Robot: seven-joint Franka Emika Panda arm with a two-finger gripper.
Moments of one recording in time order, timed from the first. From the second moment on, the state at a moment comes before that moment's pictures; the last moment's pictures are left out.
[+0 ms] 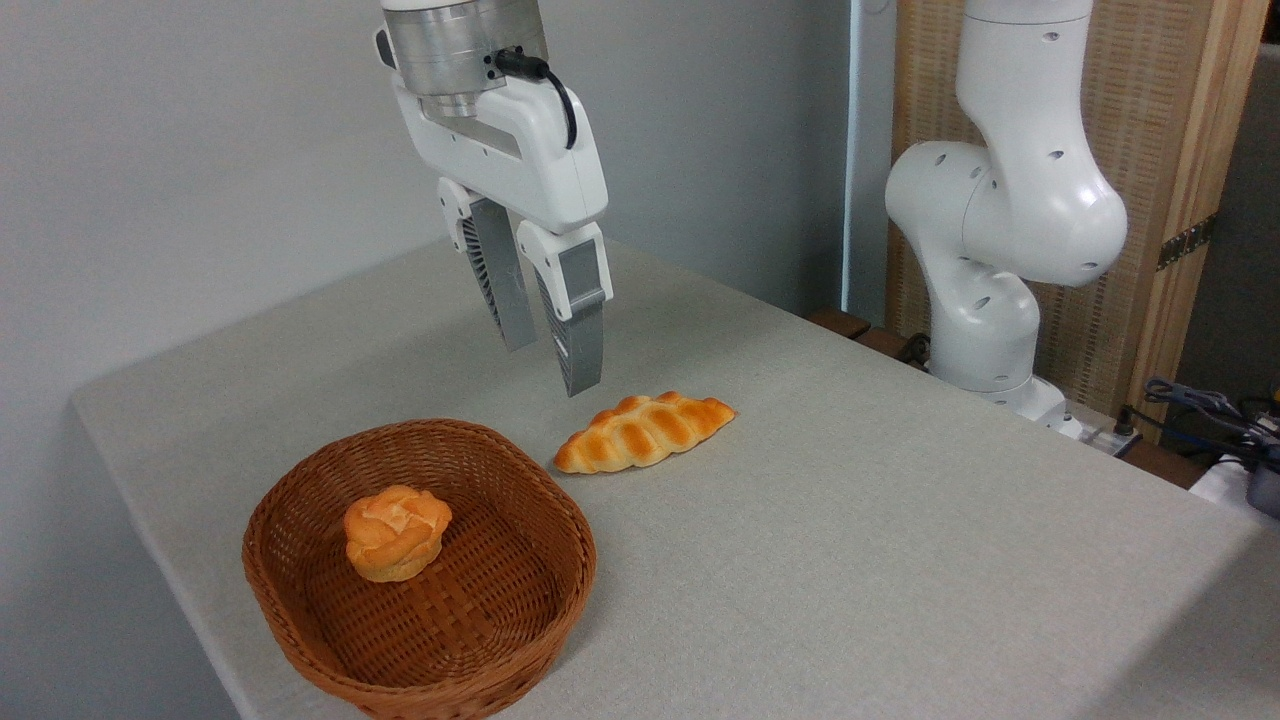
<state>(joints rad) -0.05 -0.05 0.00 -1.67 0.02 1.61 0.80</state>
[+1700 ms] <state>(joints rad) -0.03 -0.05 0.02 -1.68 0.01 1.61 0.80</state>
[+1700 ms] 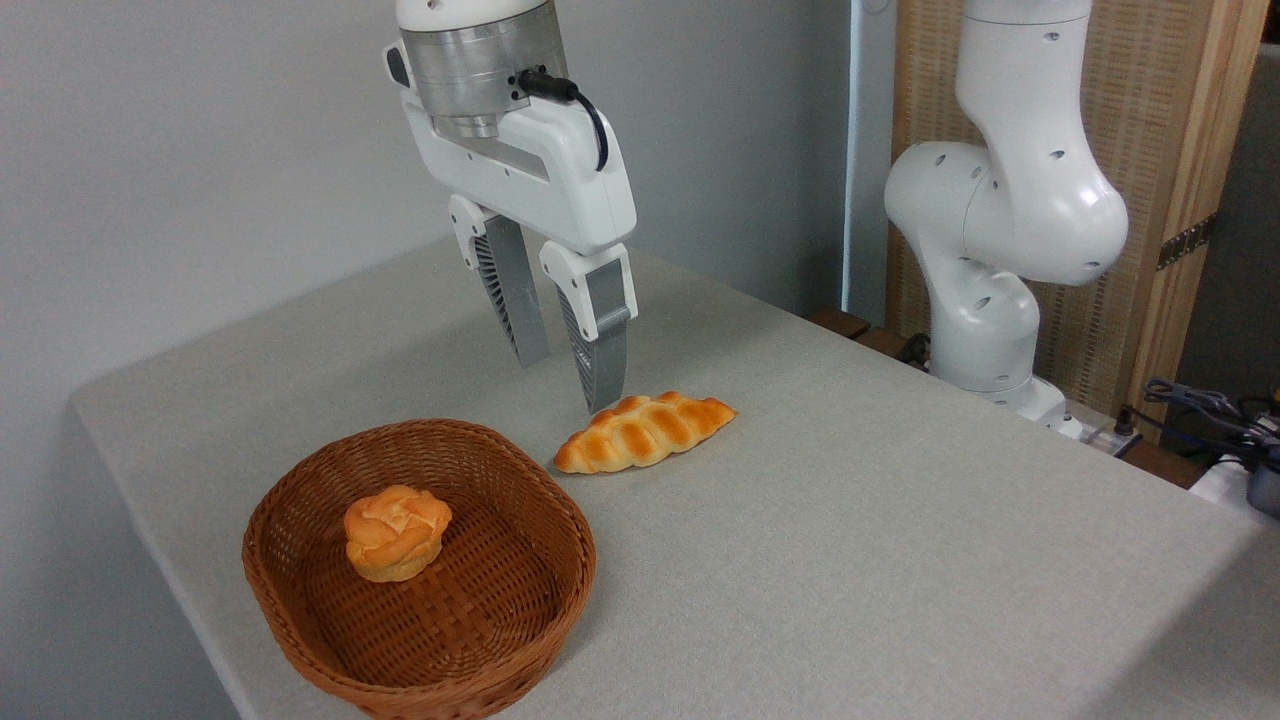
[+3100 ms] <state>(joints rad) -0.14 -0.27 -0.09 -2.11 -0.04 1.70 0.74</state>
